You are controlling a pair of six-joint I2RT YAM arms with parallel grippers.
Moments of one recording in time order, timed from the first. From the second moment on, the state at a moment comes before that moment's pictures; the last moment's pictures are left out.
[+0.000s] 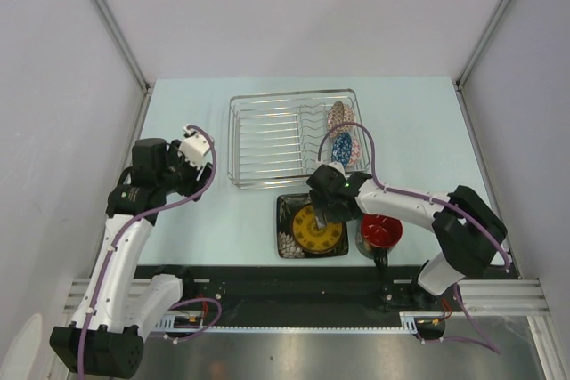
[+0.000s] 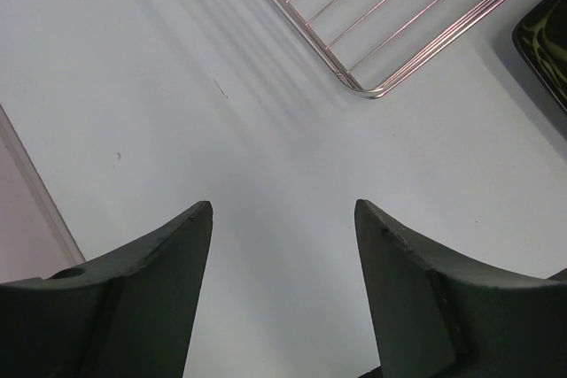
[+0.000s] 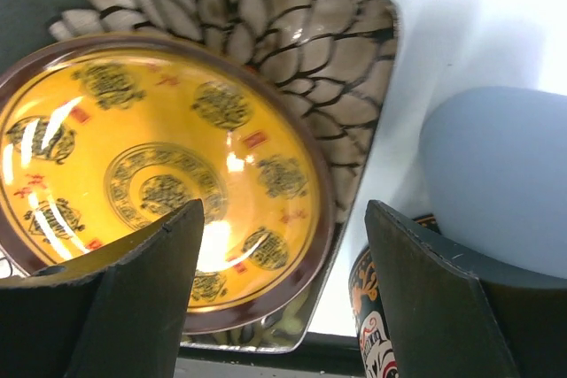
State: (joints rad) left arm -0.09 0.86 0.92 -0.75 0.25 0.48; right arm 0.89 1.58 0.98 -0.66 0.25 0.59
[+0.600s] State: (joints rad) left arm -0.09 0.86 0.92 -0.75 0.24 0.50; right arm 0.89 1.57 0.96 -0.66 0.17 0.59
